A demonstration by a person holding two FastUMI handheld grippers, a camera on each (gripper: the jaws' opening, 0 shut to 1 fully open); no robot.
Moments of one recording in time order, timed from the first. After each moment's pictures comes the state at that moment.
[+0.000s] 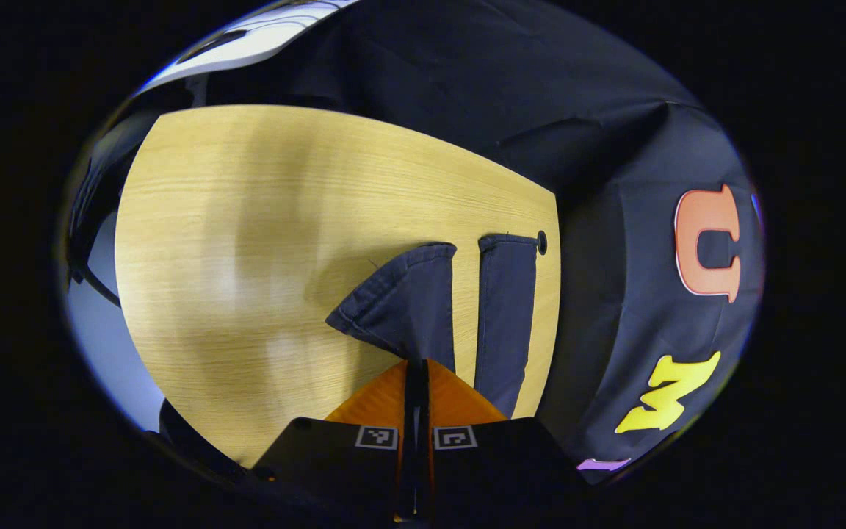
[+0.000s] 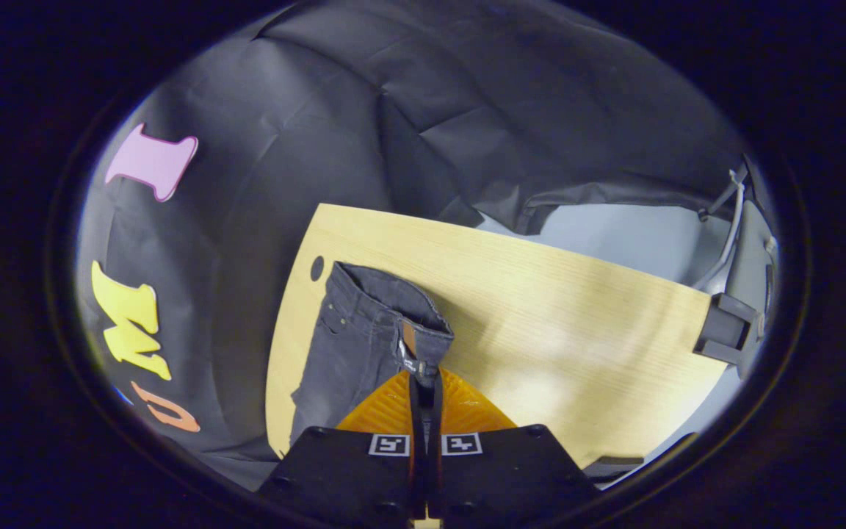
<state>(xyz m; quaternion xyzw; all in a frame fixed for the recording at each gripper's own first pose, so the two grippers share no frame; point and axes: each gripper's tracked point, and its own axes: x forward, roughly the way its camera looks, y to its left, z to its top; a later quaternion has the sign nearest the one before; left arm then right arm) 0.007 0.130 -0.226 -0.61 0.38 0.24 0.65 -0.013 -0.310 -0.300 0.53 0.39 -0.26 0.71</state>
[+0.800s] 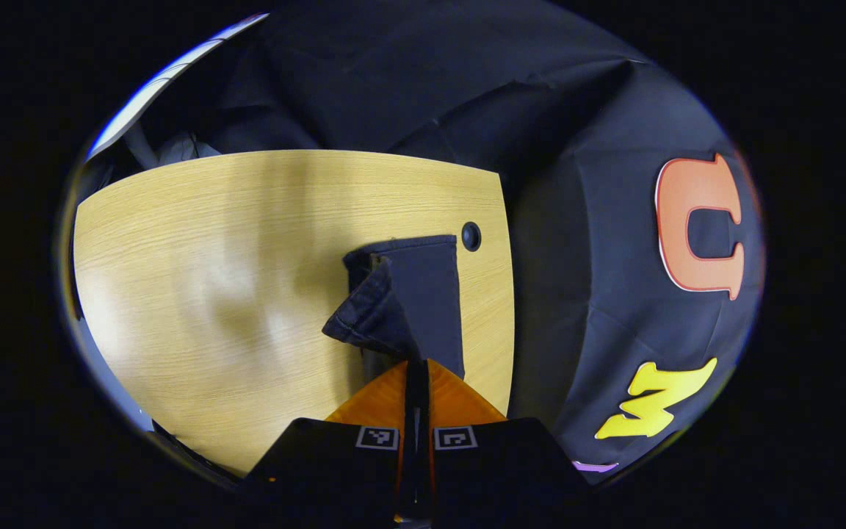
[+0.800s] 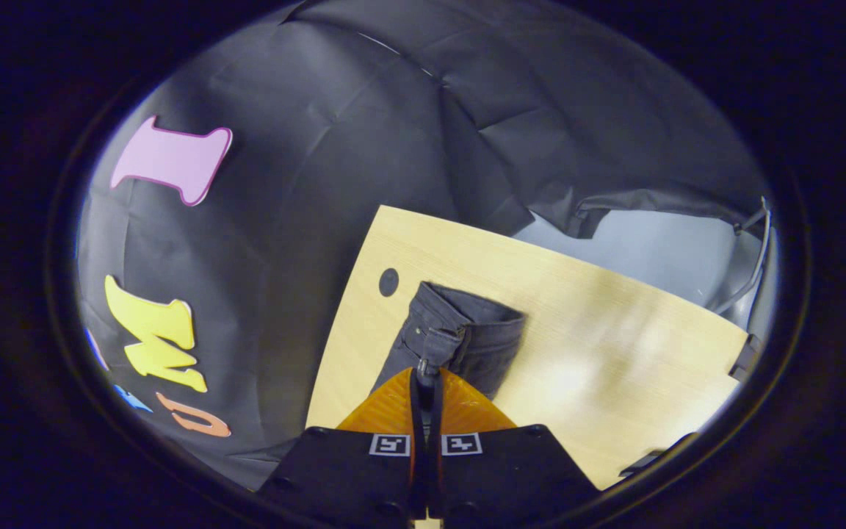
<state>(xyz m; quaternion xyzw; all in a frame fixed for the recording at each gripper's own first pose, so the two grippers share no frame) 0.167 0.133 -0.175 -0.60 0.40 0.20 0.66 0.107 -0.309 -0.247 0.53 0.38 -0.20 0.73</state>
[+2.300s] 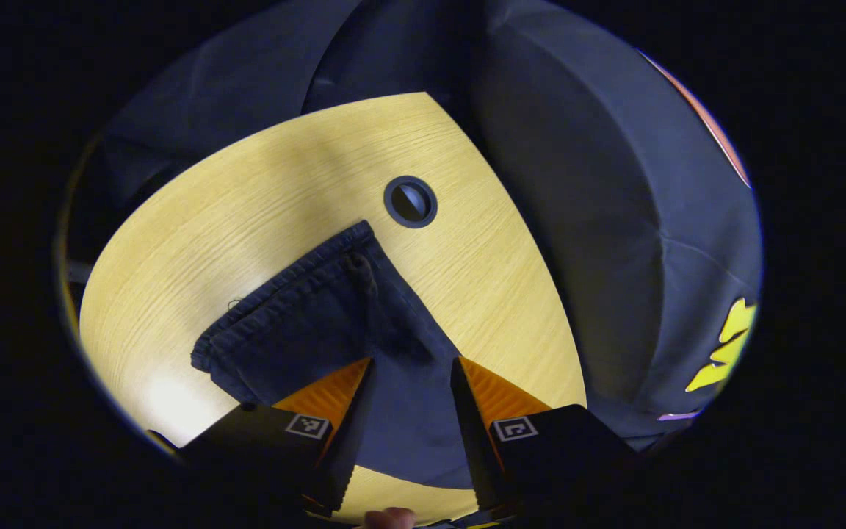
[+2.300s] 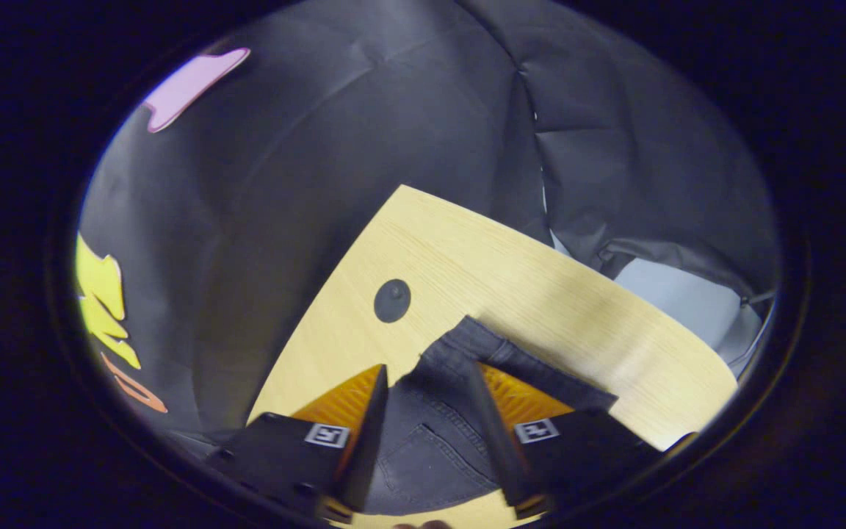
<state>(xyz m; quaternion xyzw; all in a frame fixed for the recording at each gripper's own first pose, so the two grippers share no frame) 0.287 0.074 -0.231 -0.42 0.52 0.08 0.73 0.223 -0.299 -0.324 0.43 0.41 -0.18 0.78</state>
